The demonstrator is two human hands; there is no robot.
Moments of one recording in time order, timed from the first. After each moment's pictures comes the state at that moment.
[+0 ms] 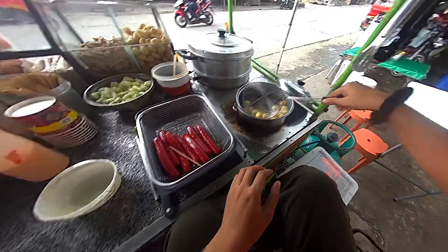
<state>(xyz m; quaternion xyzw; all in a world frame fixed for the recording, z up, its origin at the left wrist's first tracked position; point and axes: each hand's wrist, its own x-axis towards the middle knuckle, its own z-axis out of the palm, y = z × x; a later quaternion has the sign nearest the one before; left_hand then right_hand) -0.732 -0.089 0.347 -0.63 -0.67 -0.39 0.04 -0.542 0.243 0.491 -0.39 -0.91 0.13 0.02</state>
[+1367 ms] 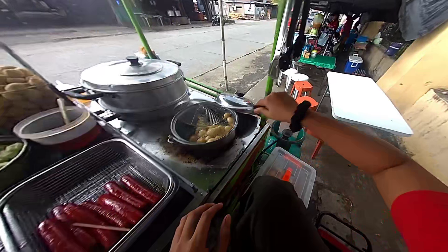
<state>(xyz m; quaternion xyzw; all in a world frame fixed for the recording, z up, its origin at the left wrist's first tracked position) -0.731 -0.095 0.358 -0.66 -0.67 -0.34 -0.03 -0.541 0.215 0.485 -0.39 -0.92 -0.01 0.05</state>
